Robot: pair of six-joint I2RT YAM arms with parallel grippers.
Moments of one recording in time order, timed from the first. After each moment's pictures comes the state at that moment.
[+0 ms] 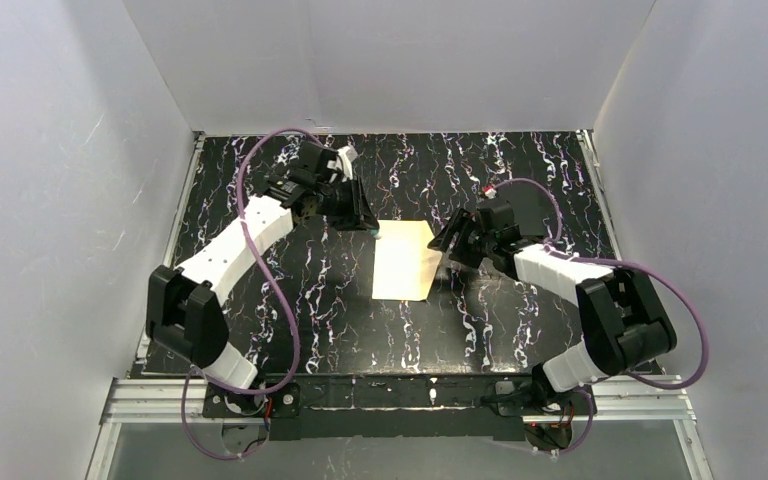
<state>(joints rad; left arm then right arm) -0.46 1.54 1.37 -0.64 0.39 -0.58 0.43 1.50 0.71 0.07 -0.23 0.82</state>
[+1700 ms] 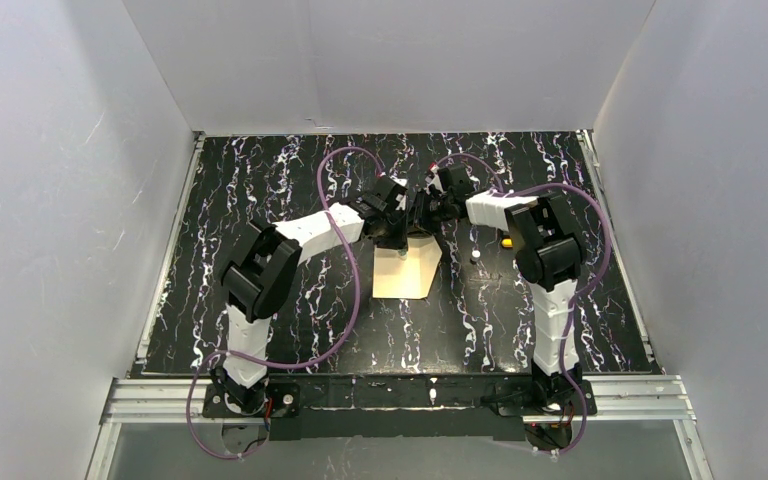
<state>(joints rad) -0.69 1.99 1.41 -0.40 0.04 -0.51 0.42 2.14 1.35 -0.08 -0.60 0.69</state>
